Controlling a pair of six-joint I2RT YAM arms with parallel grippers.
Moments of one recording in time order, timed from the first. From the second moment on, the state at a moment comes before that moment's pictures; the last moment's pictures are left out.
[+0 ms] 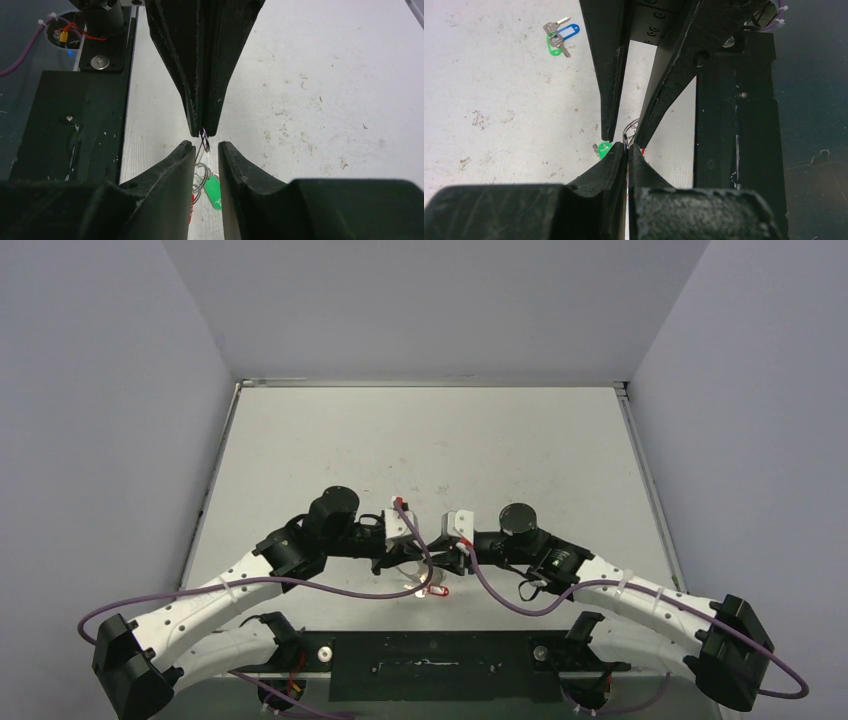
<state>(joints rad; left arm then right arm) -0.84 0.95 0.74 -0.24 0.57 0.23 0.89 1.00 0.56 0.15 -0.57 -0.30</state>
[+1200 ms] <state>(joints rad) -0.85 0.72 0.57 -0.14 0.46 0.26 0.82 1.06 0.53 0.32 -0.66 -0.12</state>
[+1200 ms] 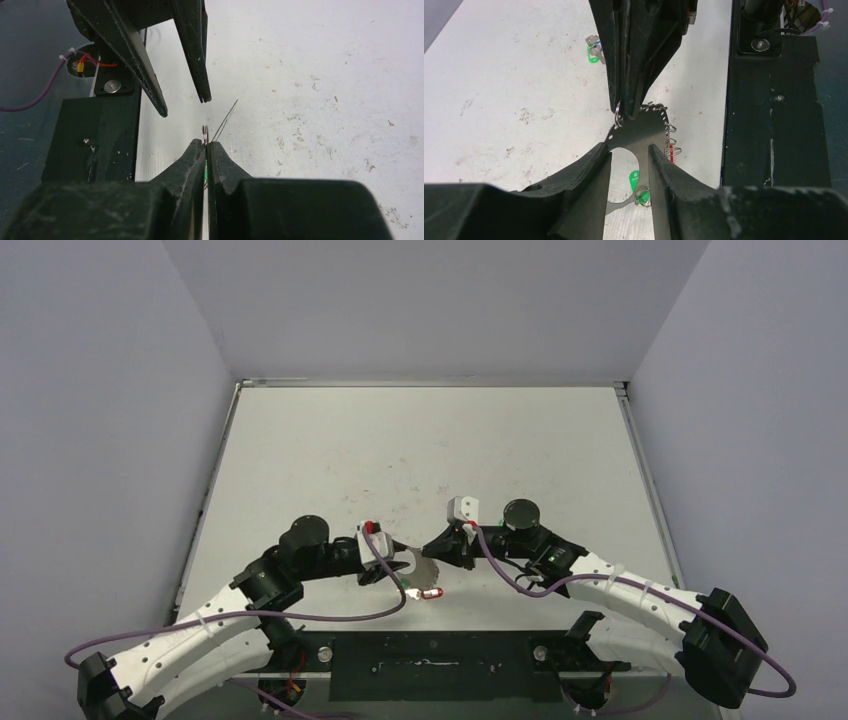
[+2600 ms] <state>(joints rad) -0.85 0.77 0.27 0.52 0.48 0.14 0.82 1.06 0.47 0.44 -0.73 -0.06</state>
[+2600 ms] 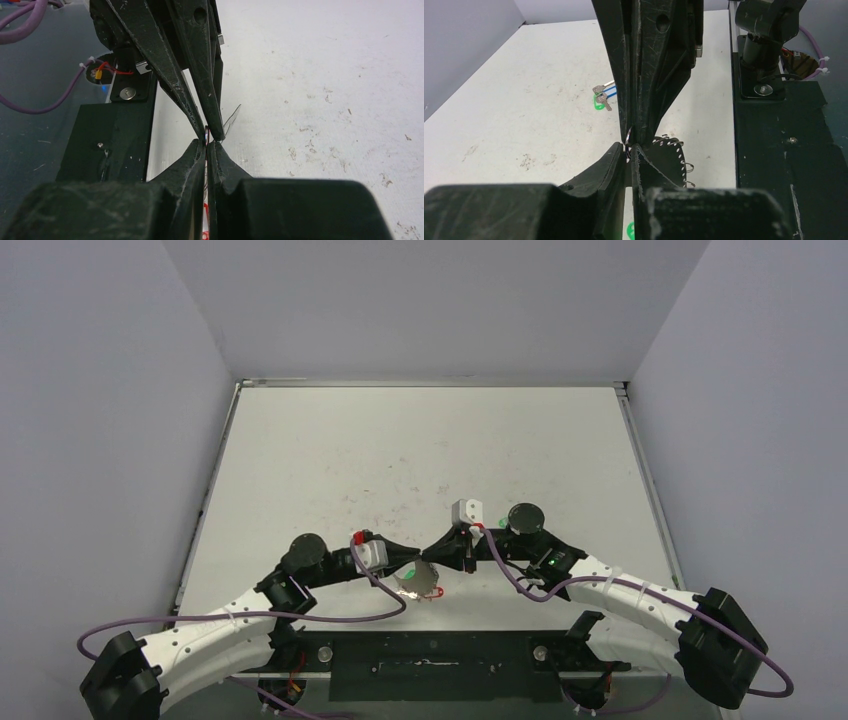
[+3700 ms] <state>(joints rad) -0.85 0.81 0.61 -0.17 0.47 0.43 0.79 1.01 0.67 0.06 -0.73 -0.35</state>
